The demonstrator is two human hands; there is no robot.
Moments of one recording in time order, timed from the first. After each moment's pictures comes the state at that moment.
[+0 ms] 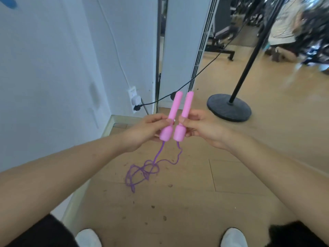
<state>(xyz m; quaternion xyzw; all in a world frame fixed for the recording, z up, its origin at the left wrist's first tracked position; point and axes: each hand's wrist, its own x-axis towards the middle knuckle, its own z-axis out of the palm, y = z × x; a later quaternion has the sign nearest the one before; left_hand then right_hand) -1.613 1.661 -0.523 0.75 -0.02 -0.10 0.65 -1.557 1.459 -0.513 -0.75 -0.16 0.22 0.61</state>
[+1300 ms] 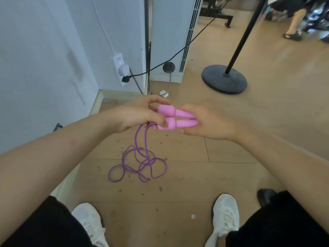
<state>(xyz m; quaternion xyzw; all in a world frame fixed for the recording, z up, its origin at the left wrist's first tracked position) -1.626 1.655 -0.534 0.81 -0.01 -0.20 0.56 -1.585 1.425 -0.551 -0.91 -0.37 0.06 0.16</state>
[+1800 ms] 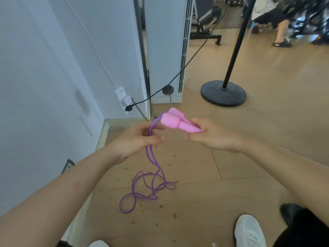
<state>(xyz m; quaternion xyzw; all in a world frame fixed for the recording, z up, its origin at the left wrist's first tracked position) -1.619 1.676 -0.539 0.81 -0.05 -0.13 0.57 -1.583 1.428 -0.531 -0.87 -0.21 0.17 0.41</state>
